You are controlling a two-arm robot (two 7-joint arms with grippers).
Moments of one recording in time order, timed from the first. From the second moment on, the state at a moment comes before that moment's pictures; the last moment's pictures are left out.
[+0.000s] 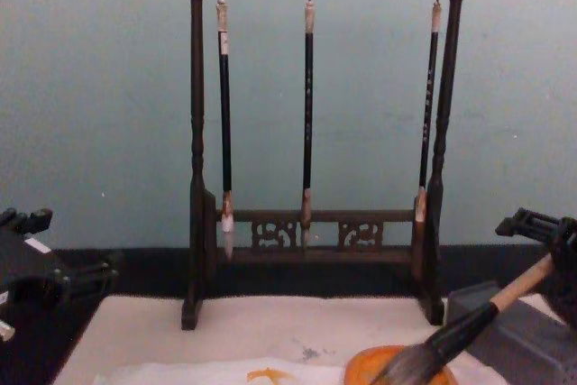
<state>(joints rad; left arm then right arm) -0.20 0.60 0.45 -1.41 -0.25 -0.12 0.03 0.41 0.30 -0.15 -1.12 1.17 0.48 0.12</state>
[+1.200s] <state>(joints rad) -0.20 0.60 0.45 -1.41 -0.25 -0.12 0.03 0.41 0.30 -0.16 -1.11 1.17 0.48 0.12</state>
